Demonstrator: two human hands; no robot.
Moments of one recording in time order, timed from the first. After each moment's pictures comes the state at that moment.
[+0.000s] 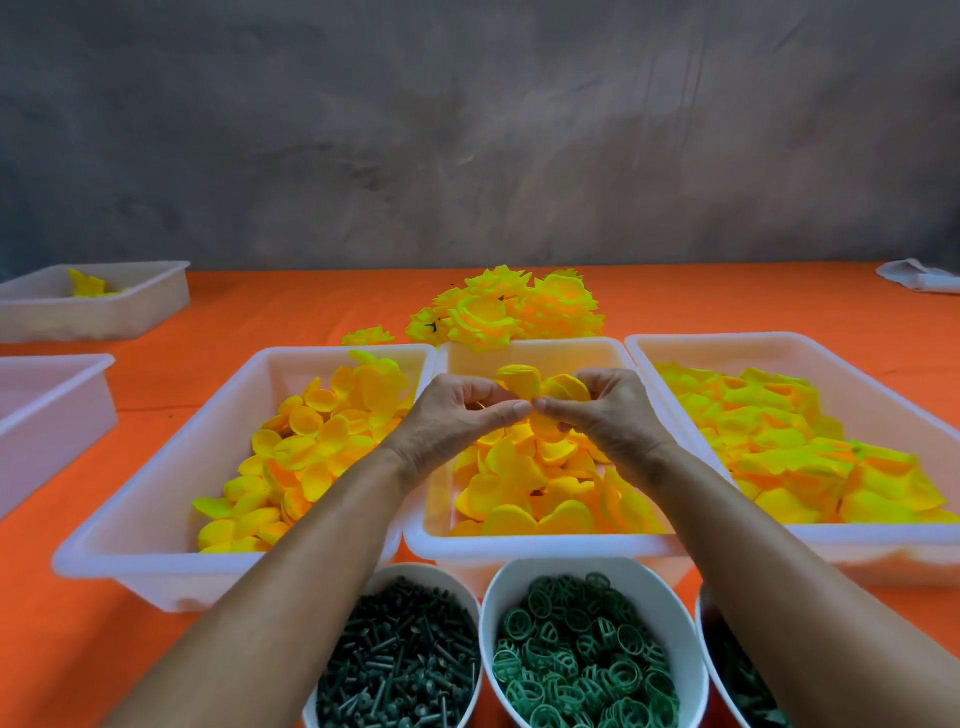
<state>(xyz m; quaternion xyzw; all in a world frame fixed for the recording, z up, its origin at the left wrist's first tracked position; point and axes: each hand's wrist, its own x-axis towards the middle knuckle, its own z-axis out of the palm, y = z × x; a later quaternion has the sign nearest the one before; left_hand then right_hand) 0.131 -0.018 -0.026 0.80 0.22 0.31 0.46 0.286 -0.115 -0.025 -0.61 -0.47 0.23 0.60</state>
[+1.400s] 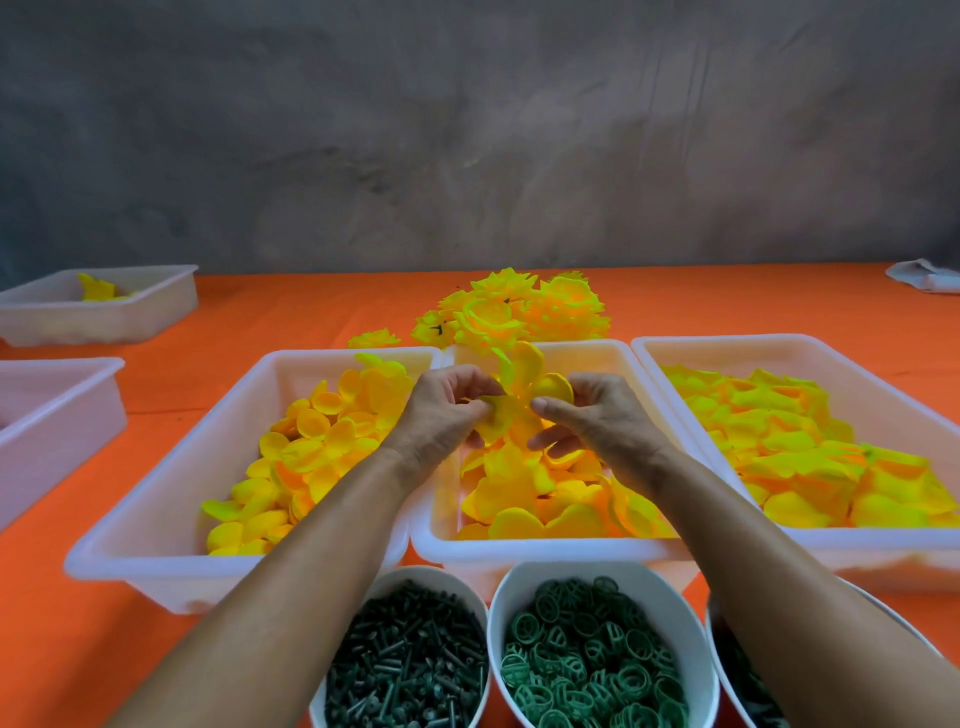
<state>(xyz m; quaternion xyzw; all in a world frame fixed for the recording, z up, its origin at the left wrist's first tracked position) 0.129 -0.013 -0.026 0.74 0.27 0.38 0.49 0.274 -0.114 -0.020 -0.57 -0.48 0.34 0.57</state>
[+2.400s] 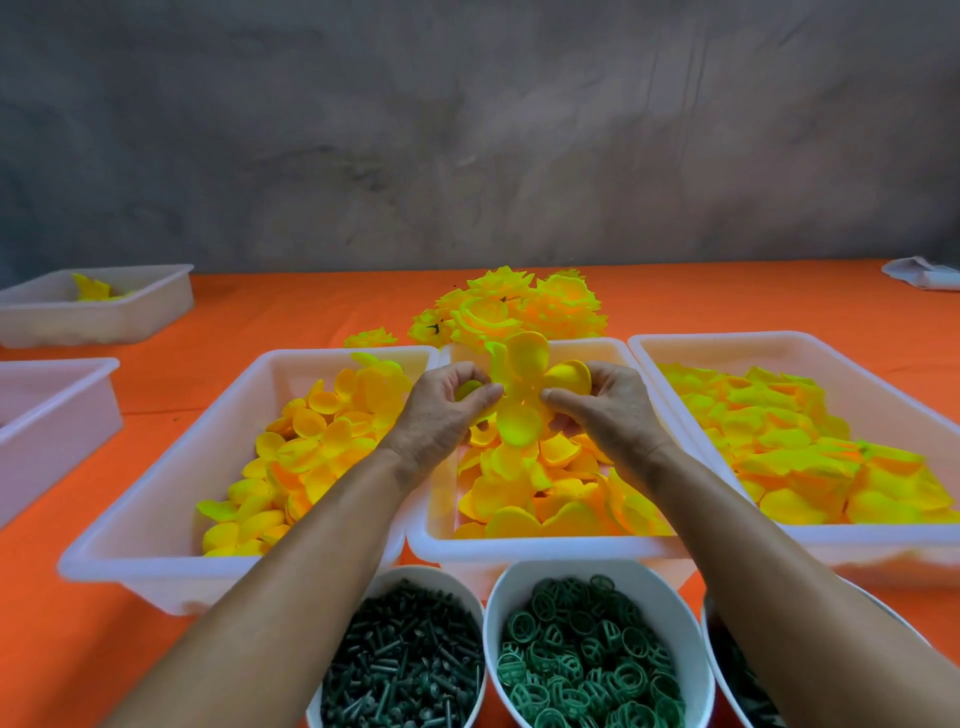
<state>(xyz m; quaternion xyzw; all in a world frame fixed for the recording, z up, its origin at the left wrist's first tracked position) 0.130 -0.012 -0.028 0.75 0.24 0.38 0.49 0.276 -0.114 -0.018 -0.63 -0.45 0.20 0.60</state>
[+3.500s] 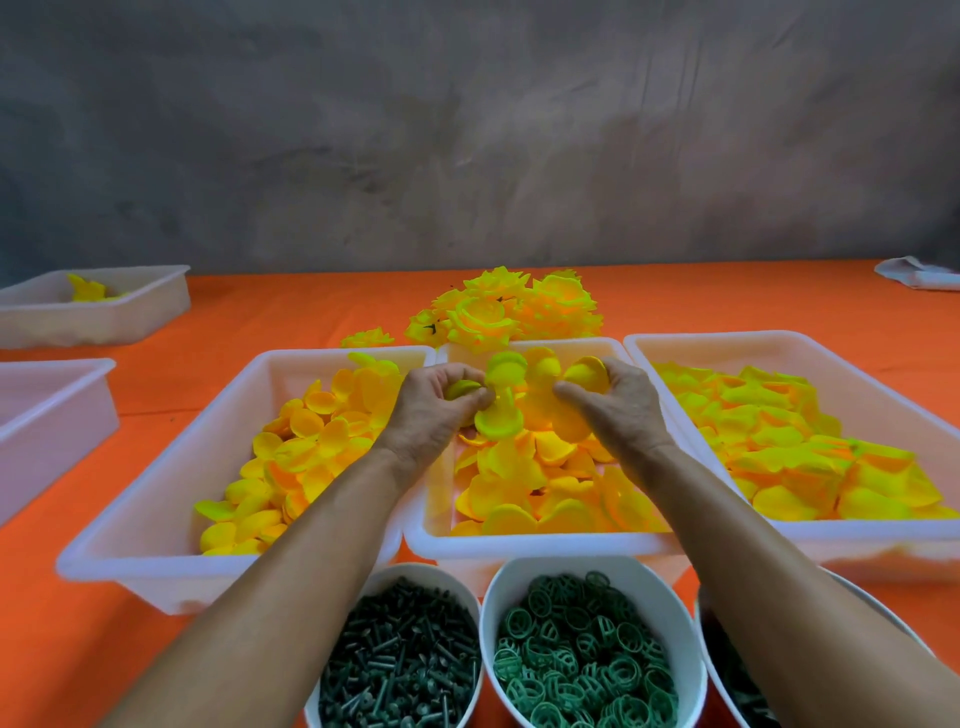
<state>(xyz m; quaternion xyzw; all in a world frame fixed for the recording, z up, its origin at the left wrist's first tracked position) 0.129 -0.015 -0.026 0.71 0.24 0.41 0.53 0.288 -0.110 -0.021 -0.72 -0.41 0.09 0.56</state>
